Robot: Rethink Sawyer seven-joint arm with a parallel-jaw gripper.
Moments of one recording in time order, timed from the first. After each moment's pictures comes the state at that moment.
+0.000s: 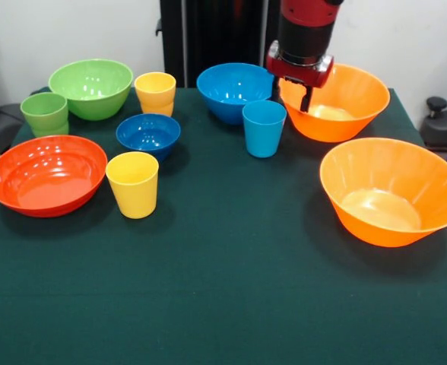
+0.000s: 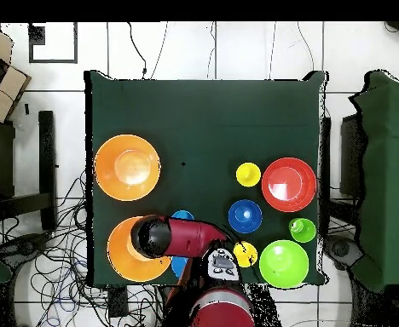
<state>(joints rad) -0.09 -0.59 -0.03 2.01 0.02 0.34 2.06</state>
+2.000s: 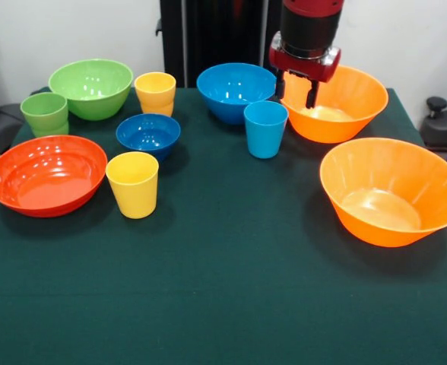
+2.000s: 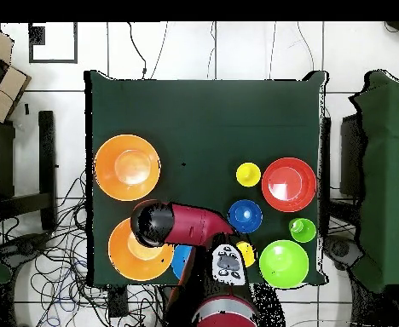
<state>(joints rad) -0.10 -0.64 -0.03 1.95 0.07 0.48 2.06</state>
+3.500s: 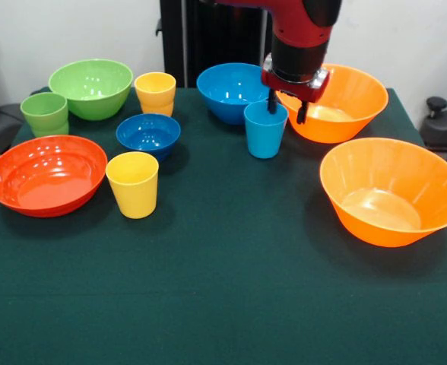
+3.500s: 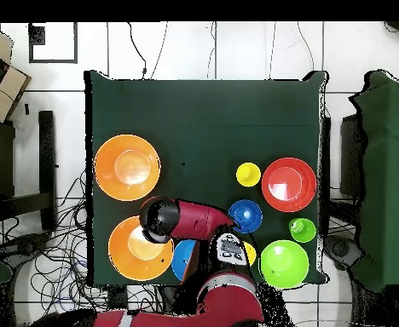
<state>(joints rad) -0.11 -0.53 -0.04 1.89 0.07 0.48 2.06</state>
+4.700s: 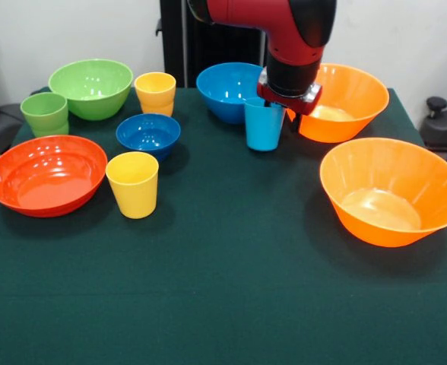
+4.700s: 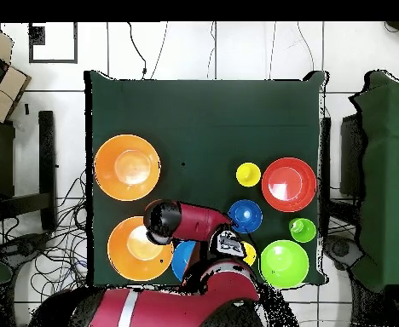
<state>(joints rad) -0.11 -0.46 -0.04 1.88 0.07 0.43 2.06</state>
